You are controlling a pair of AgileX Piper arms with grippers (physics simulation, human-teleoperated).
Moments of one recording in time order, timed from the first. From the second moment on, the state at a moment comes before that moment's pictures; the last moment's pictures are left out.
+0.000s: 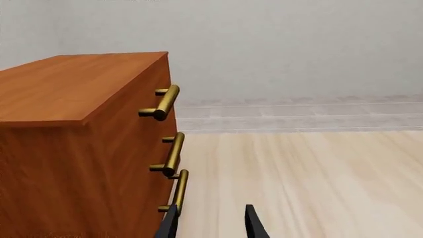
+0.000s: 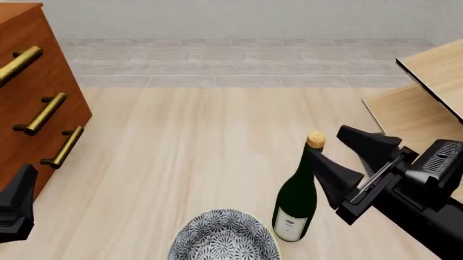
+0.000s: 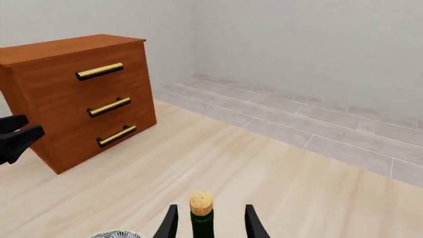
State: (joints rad) left arm 0.04 0.01 0.00 0.00 0.04; right arm 0.66 0.81 -0.15 -0.61 0.03
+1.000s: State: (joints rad) left arm 0.06 0.03 0.00 -0.01 0.04; right arm 0.67 0.99 -0.16 -0.77 0.06
